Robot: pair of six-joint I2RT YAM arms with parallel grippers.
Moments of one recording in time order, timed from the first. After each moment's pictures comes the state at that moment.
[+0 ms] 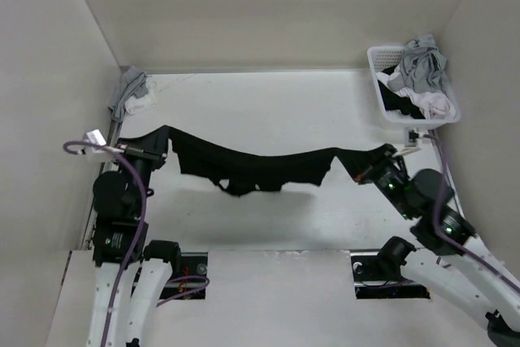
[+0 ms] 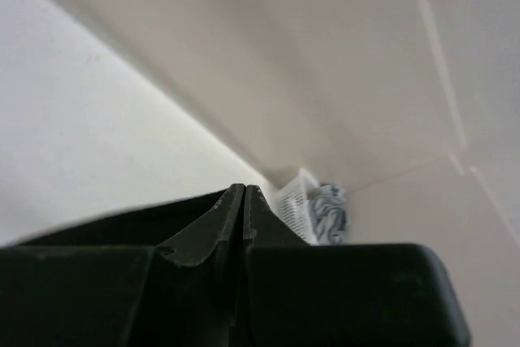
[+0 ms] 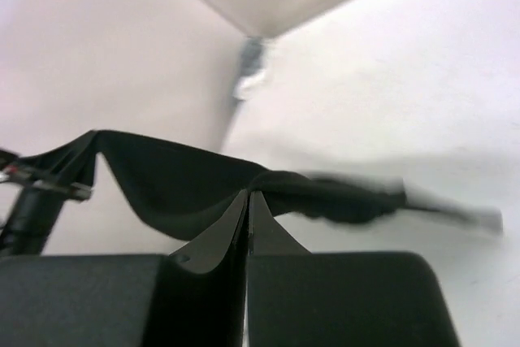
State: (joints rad) left arm -0.09 0.46 0.71 -0.19 -0.08 -0.98; right arm 0.68 0.53 0.65 -0.11 0.15 0.84
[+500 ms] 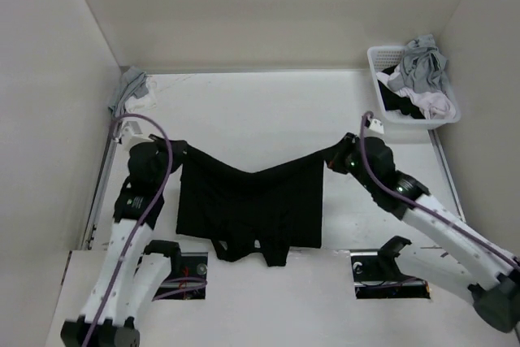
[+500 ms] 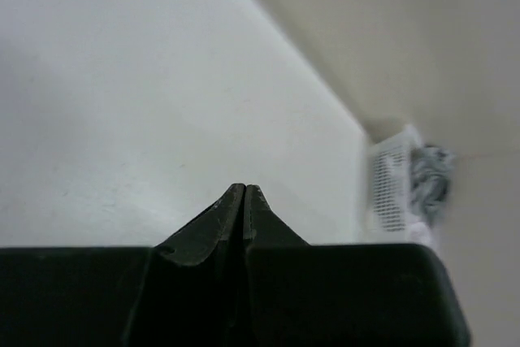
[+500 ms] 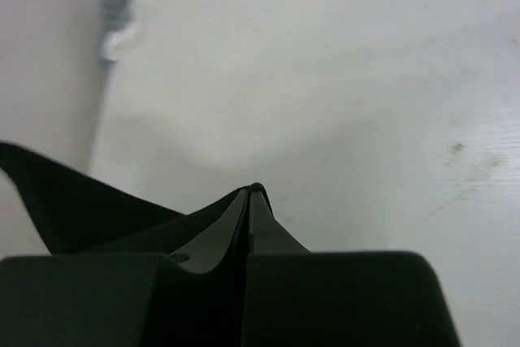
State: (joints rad) left arm -0.12 0.60 0.67 -0.32 -0.11 -0.92; right arm 0.73 0.80 0.77 -0.29 0.30 0.77
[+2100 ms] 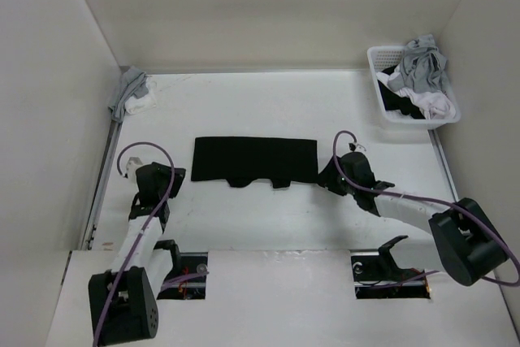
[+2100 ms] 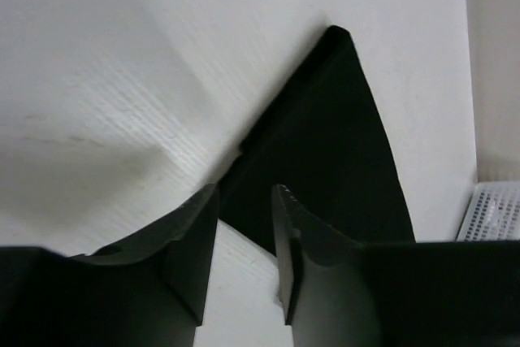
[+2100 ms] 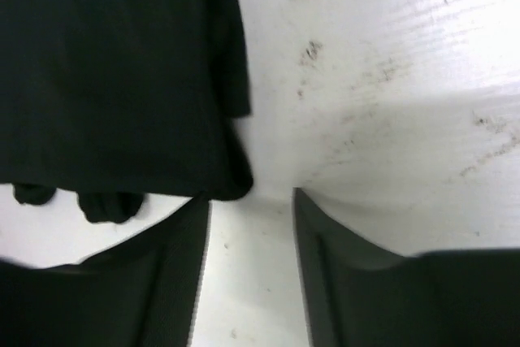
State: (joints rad) left arm 0.11 0.89 0.22 0.10 0.02 -1.02; right arm 0.48 1.27 0.40 0.14 0.04 0.84
